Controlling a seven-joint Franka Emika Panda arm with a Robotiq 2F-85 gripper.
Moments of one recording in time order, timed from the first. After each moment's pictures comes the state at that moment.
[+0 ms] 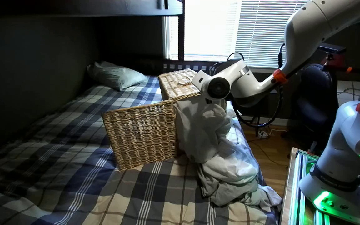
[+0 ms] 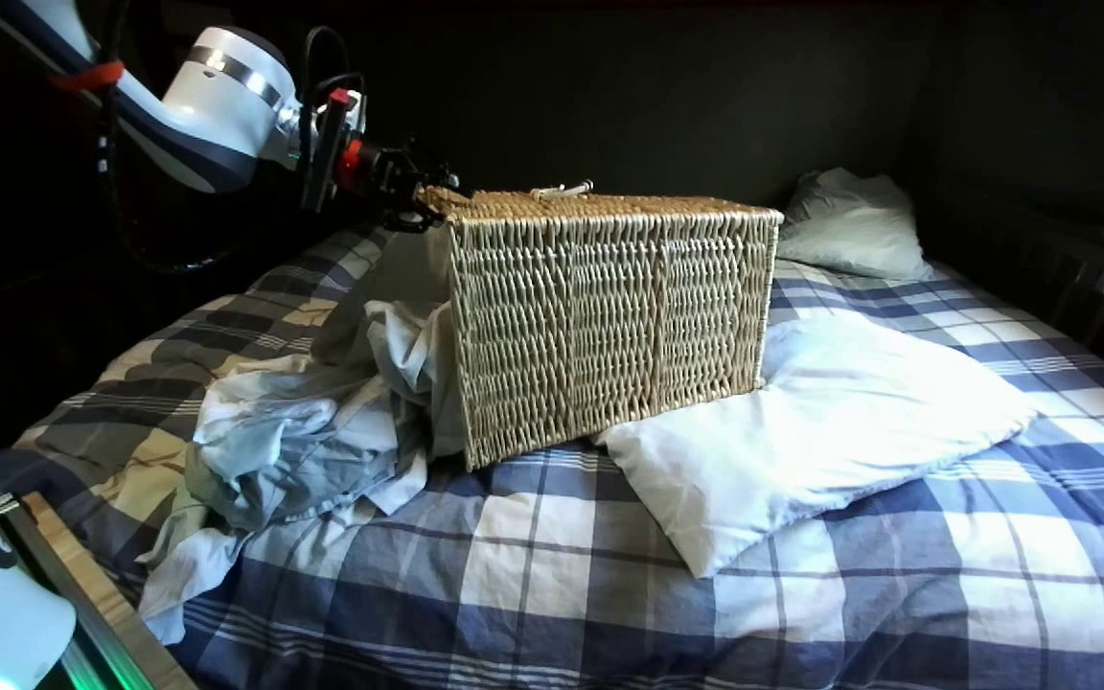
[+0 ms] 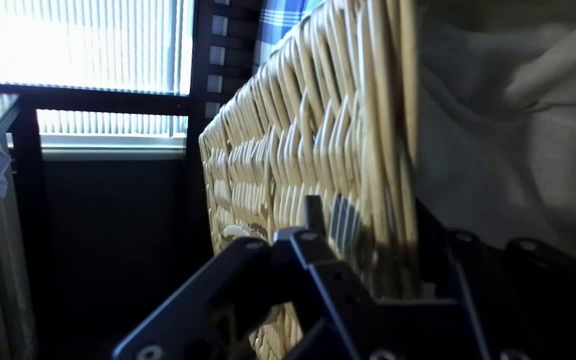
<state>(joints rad) 0.11 -0.03 0.10 -2.33 -1.50 2.12 0.52</state>
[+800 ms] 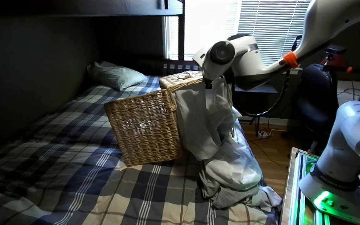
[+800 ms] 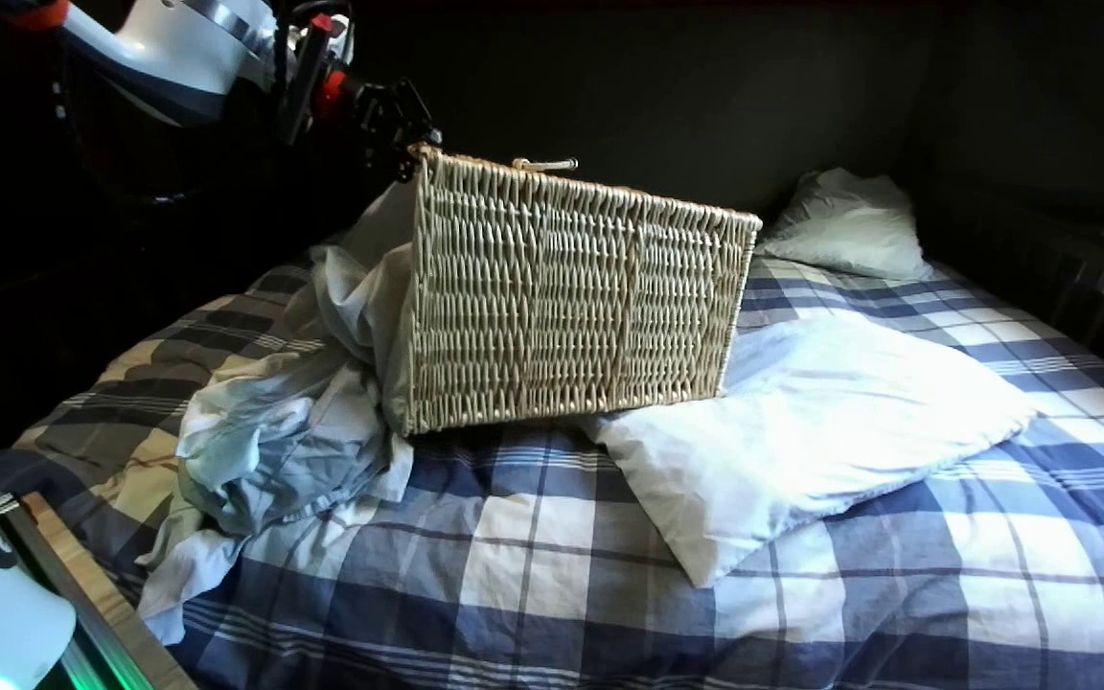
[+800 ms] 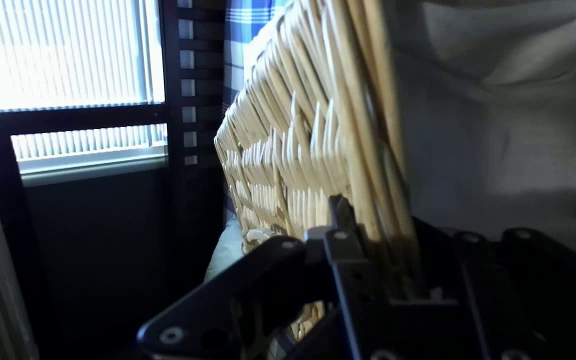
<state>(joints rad) 0.12 -0.17 0.10 -2.28 -1.23 2.15 0.33</state>
